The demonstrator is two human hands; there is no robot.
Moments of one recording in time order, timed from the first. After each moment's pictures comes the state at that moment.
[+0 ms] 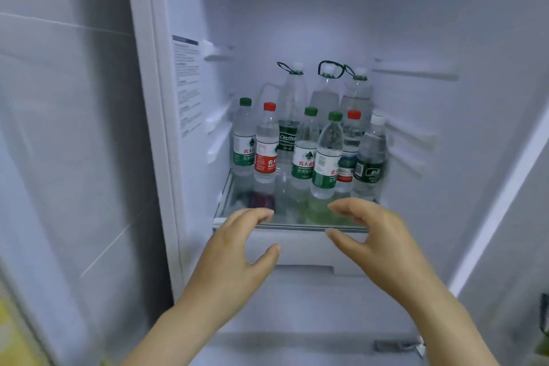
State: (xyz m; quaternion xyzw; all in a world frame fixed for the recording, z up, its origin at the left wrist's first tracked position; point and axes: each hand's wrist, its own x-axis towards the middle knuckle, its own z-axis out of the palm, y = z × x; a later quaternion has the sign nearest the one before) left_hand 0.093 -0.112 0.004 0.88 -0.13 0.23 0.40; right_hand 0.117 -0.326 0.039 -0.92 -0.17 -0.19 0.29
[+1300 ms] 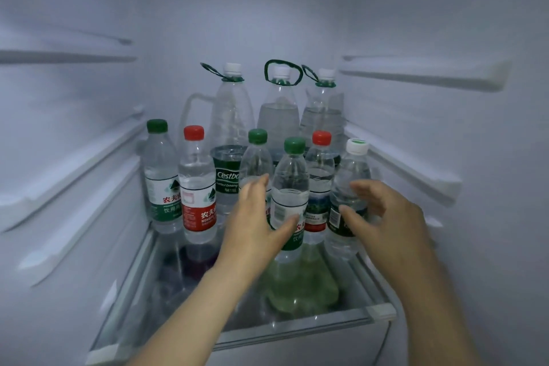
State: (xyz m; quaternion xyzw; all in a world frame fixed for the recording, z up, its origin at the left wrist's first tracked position) left_hand 0.365 -0.214 0.017 0.88 -0.15 0.24 0.39; right_hand 0.312 -0.391 0.055 -0.89 0.00 -0.30 0.36
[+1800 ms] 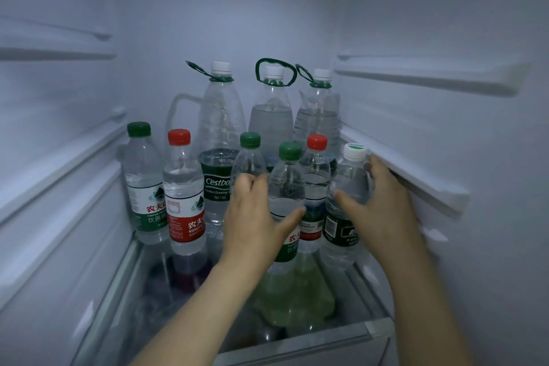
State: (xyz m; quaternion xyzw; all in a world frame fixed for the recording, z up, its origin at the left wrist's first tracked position) left_hand 0.388 -0.230 0.029 0.89 -0.12 0.29 0.34; right_hand 0.349 -0.391 0.072 -0.88 0.03 -0.30 0.37
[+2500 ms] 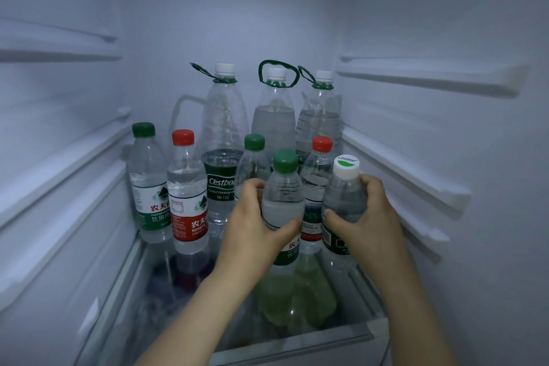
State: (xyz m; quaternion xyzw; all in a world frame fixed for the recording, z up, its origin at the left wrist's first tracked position) left_hand 0.376 -0.220 0.022 0.82 -0.14 0.20 0.51; right_hand 0.348 -0.386 0.044 -0.84 0.01 -0.26 0.47
